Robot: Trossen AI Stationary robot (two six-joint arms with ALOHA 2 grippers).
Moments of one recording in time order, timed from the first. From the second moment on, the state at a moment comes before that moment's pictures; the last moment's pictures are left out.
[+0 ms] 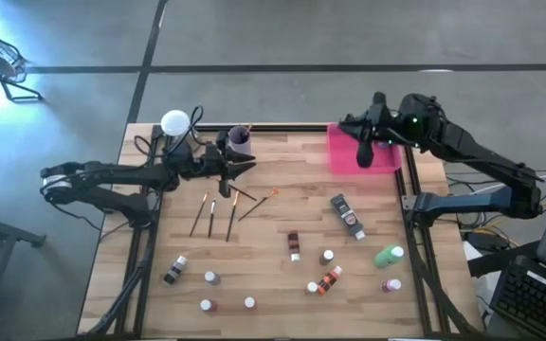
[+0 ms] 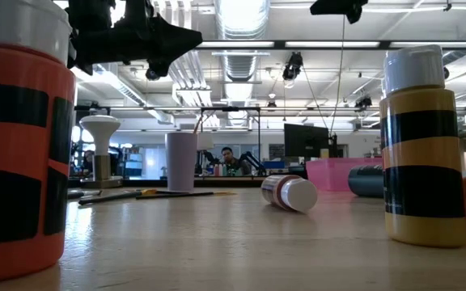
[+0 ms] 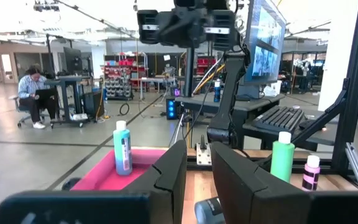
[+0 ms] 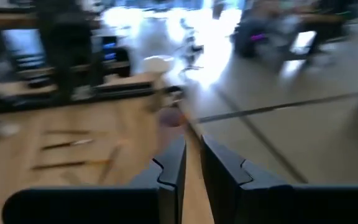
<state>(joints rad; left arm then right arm) 0.36 1.18 0.49 0.91 0.29 -0.04 -0.45 0.98 1.15 -0.46 -0.10 -0.10</state>
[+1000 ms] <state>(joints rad) 0.36 1.18 0.49 0.84 0.29 -0.13 0.09 0.97 1.26 -1.27 -0.05 0.73</state>
